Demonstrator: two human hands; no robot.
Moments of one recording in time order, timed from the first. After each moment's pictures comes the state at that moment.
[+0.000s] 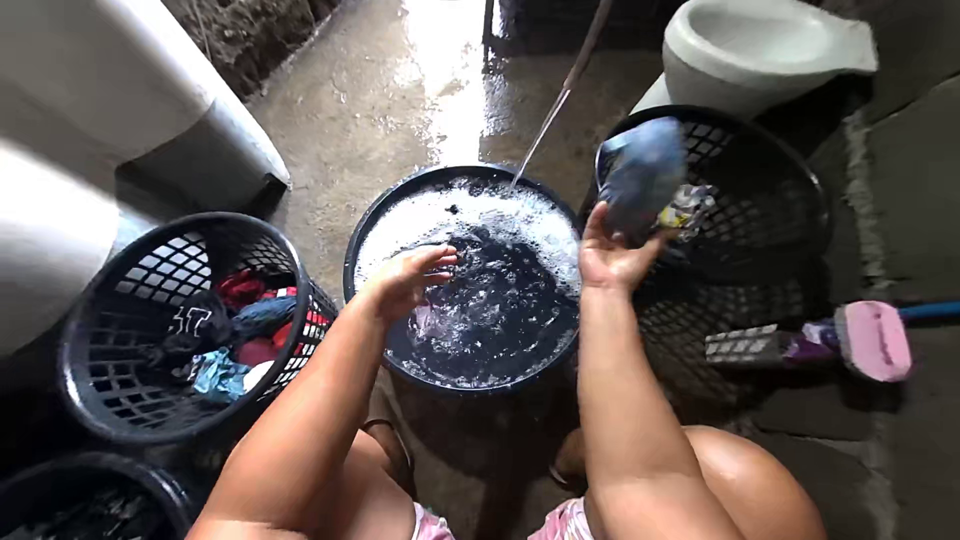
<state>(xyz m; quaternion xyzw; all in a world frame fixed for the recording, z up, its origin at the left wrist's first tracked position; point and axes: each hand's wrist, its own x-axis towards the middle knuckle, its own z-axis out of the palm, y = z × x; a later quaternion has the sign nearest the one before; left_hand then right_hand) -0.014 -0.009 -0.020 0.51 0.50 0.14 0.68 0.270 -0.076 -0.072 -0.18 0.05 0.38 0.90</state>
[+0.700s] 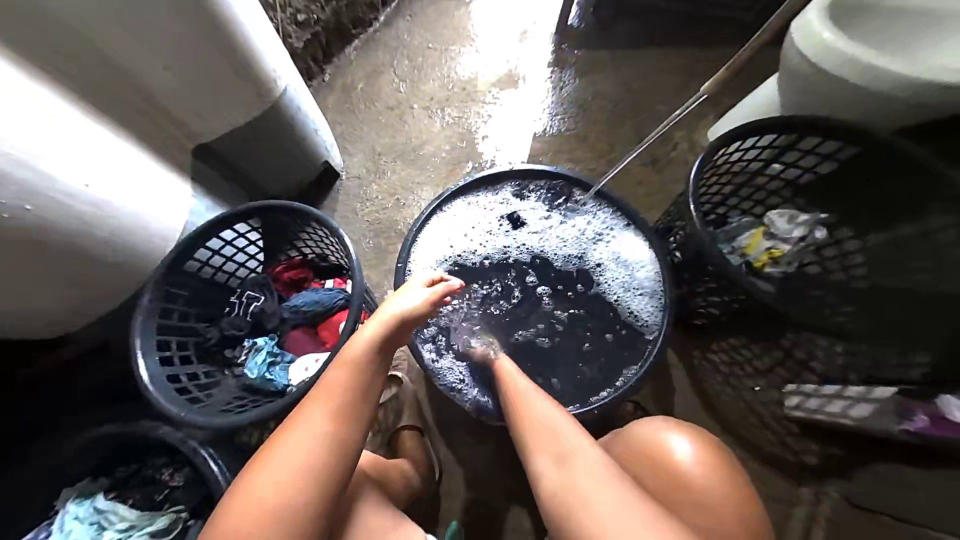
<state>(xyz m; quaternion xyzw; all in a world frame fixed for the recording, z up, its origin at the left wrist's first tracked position) -0.096 0.002 -0.031 0.61 0.54 0.12 0.57 0.044 -0.041 -0.256 -0.61 -0.58 0.52 0.10</state>
